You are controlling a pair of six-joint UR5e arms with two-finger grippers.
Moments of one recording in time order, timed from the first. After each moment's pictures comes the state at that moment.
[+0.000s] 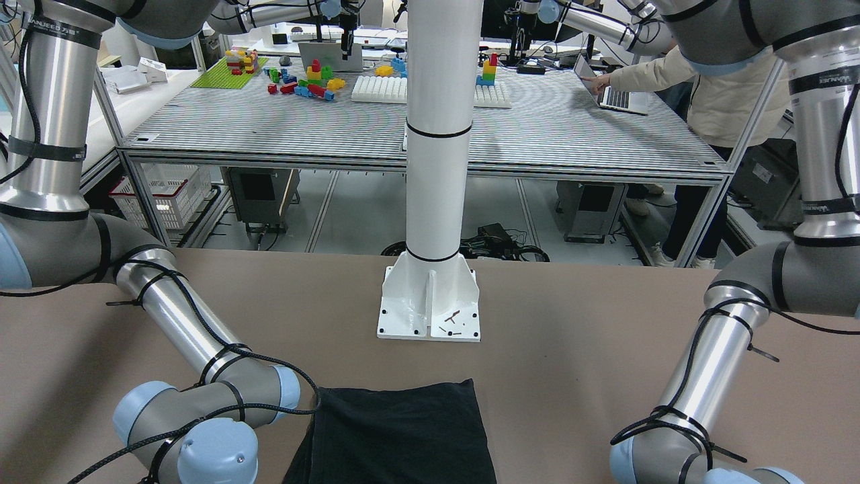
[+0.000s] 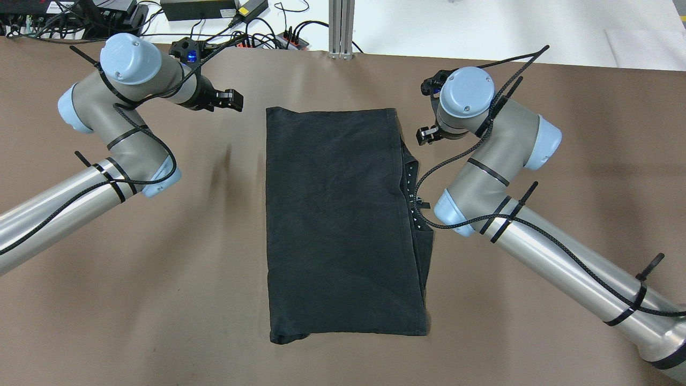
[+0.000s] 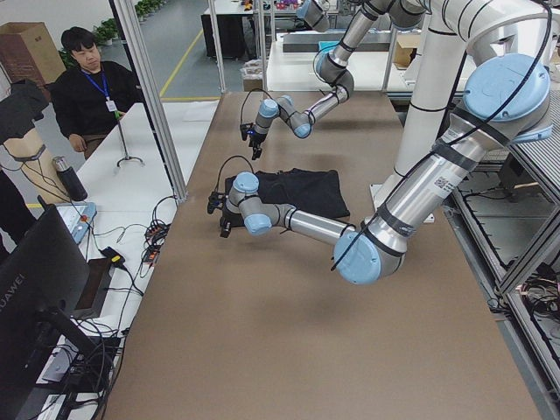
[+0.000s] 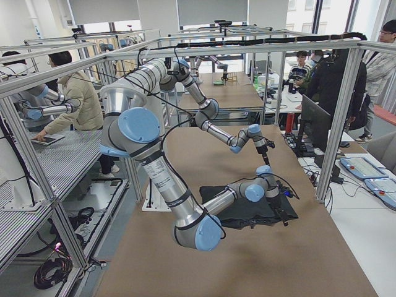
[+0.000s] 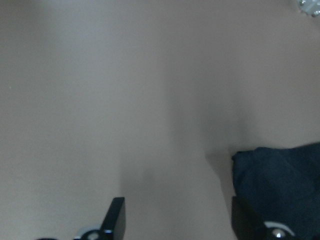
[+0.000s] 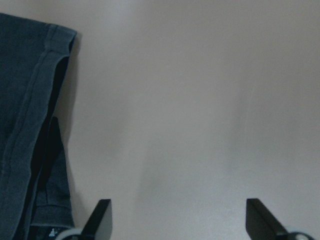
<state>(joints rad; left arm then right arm) -0.94 -2.28 -1.13 -2.34 -1.96 -1.01 0.84 -0.84 1.32 -1.37 1.69 0.65</state>
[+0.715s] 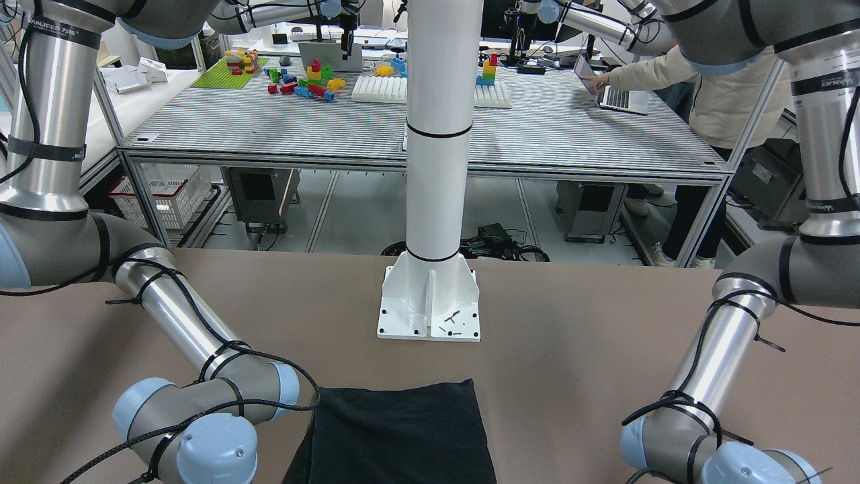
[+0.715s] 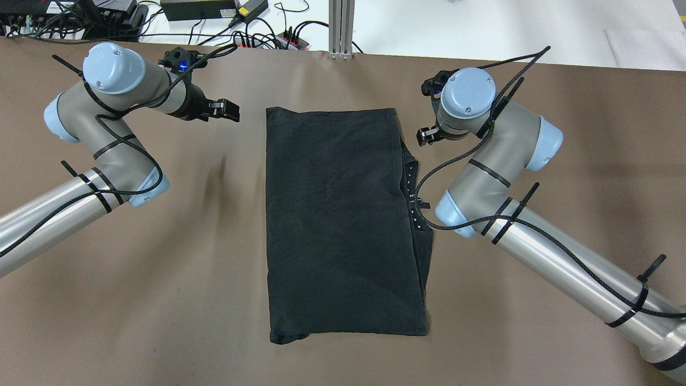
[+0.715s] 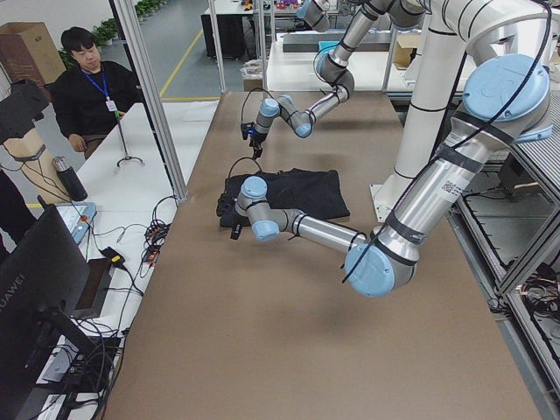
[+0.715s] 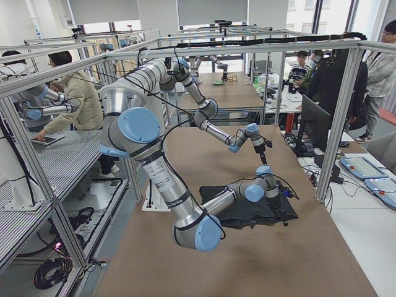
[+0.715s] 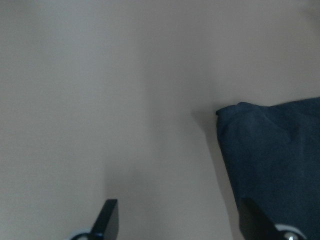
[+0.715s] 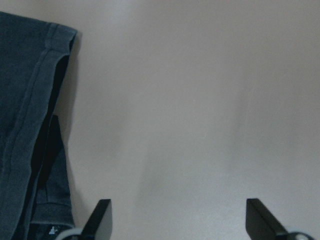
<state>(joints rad) -0.93 -2.21 -1.23 -2.37 -2.00 -1.02 0.84 -0.85 1.32 -1.37 1.69 0.65</state>
